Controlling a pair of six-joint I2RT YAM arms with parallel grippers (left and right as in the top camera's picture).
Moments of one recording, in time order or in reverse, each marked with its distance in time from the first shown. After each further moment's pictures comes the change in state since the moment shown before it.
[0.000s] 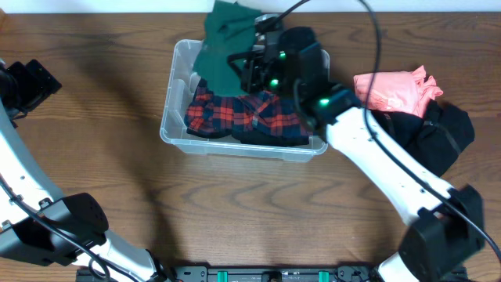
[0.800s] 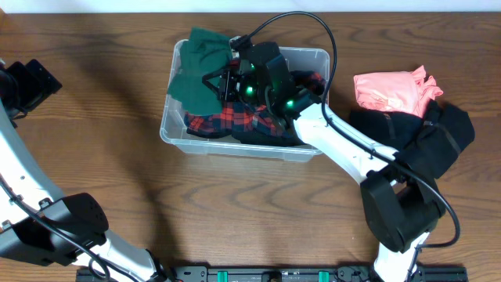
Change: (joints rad) left arm 0.000 0.000 0.000 0.000 0.000 0.000; right arm 0.030 0.209 0.000 0.169 -0.148 0.219
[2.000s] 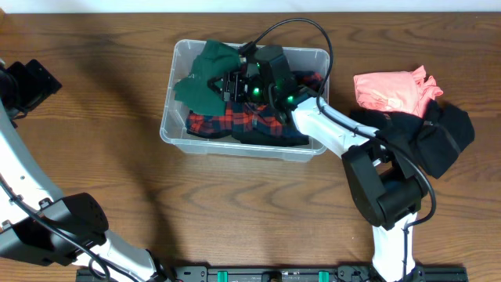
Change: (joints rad) left arm 0.000 0.000 0.000 0.000 0.000 0.000; right arm -0.071 0.151 0.010 0.038 -0.041 -0.110
